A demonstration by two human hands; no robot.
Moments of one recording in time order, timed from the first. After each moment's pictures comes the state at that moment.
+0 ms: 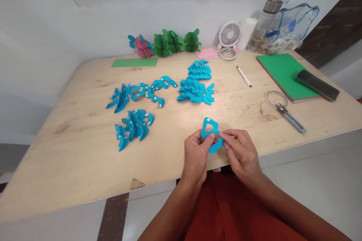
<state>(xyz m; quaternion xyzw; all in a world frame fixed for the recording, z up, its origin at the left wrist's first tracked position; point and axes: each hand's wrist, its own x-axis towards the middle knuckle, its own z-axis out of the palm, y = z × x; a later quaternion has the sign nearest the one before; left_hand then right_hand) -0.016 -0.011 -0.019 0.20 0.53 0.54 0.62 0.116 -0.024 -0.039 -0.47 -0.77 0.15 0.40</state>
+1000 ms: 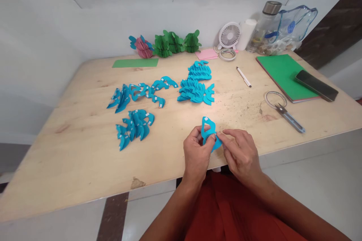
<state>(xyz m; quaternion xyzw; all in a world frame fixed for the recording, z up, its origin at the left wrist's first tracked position) -0.016 -0.012 -0.020 0.26 0.55 0.56 0.55 0.118 -0.023 -0.037 -0.46 -0.83 0.02 0.32</state>
